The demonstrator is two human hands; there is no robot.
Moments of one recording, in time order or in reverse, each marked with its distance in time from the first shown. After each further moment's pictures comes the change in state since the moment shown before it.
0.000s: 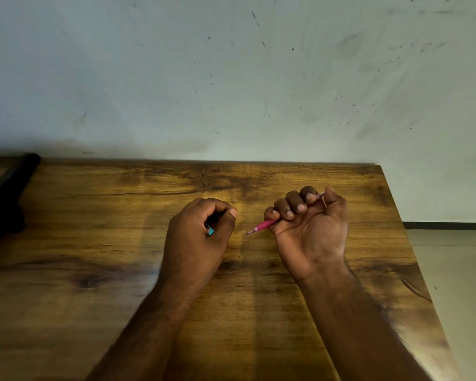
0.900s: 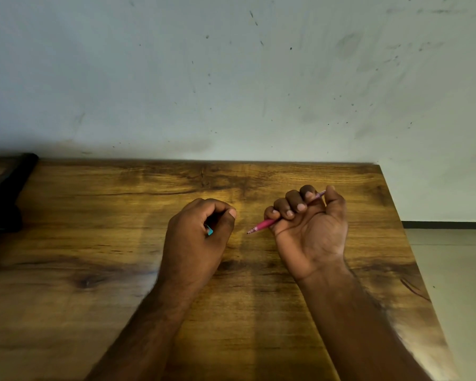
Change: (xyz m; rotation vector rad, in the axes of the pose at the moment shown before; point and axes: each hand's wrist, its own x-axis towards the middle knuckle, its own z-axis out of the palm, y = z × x) left_hand 0.000 -0.002 0.001 0.011 -0.013 0.013; right_hand 0.001 -0.001 0.000 0.014 0.002 0.008
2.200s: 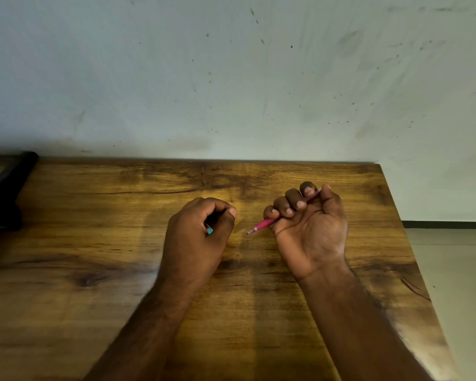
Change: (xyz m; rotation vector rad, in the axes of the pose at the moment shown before) left_hand 0.000 0.001 0.000 -0.017 0.010 -0.002; right_hand 0.001 0.000 -0.003 -0.038 -0.031 -0.009
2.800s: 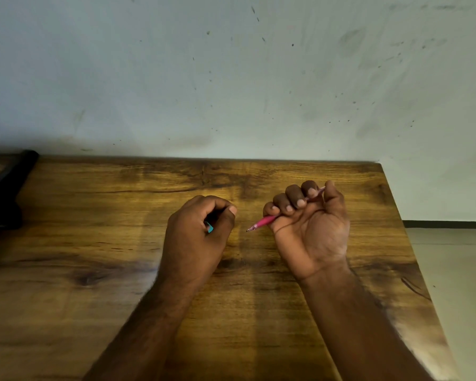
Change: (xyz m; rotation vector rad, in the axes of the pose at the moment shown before) left_hand 0.001 0.001 -0.001 0.006 -0.001 0.005; right_hand -0.001 0.000 0.000 0.056 -0.063 0.020
